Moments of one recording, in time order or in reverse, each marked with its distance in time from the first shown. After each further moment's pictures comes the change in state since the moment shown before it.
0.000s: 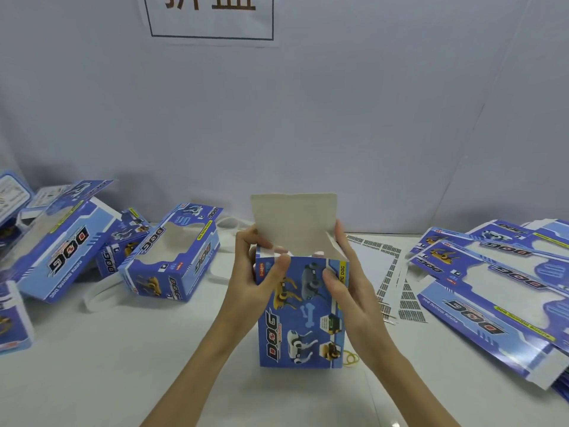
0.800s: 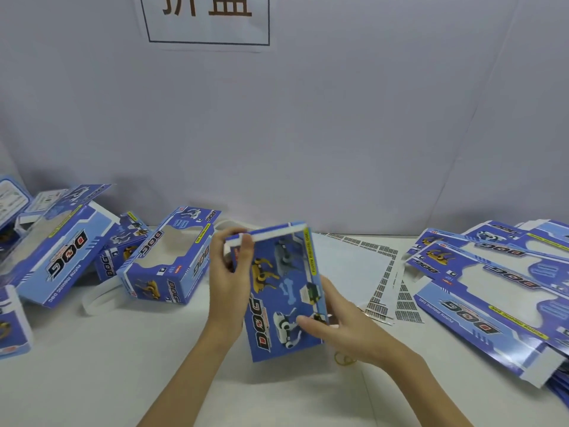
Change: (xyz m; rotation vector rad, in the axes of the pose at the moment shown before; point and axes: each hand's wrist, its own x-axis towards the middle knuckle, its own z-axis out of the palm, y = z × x) left_hand 0.010 -0.006 -0.007 0.054 0.326 -0.023; right_hand -0.005 0.024 -0.027 -0.334 -0.393 0.296
